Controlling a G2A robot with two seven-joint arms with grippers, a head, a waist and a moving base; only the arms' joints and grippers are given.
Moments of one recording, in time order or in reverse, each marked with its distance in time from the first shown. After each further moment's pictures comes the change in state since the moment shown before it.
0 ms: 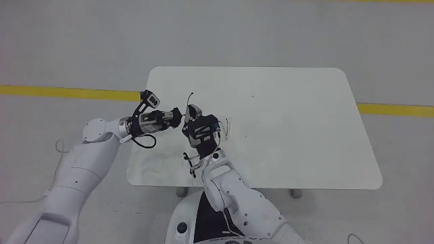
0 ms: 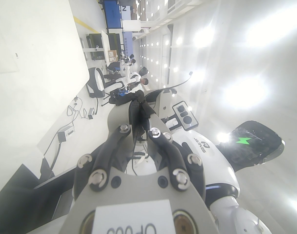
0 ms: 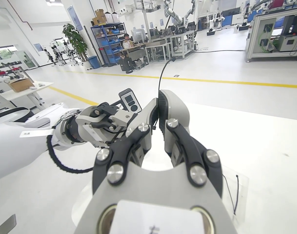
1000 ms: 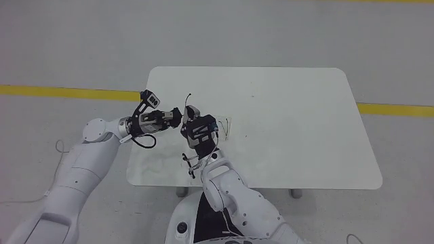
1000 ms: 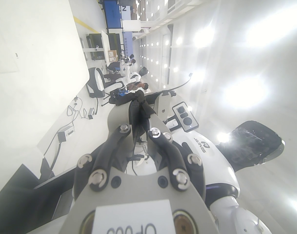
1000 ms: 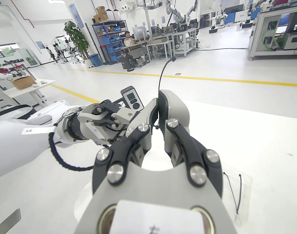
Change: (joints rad) left arm 0.000 0.000 0.000 0.000 0.000 0.000 0.000; right arm -0.002 -0.010 0.003 0.007 -0.003 -0.023 0.014
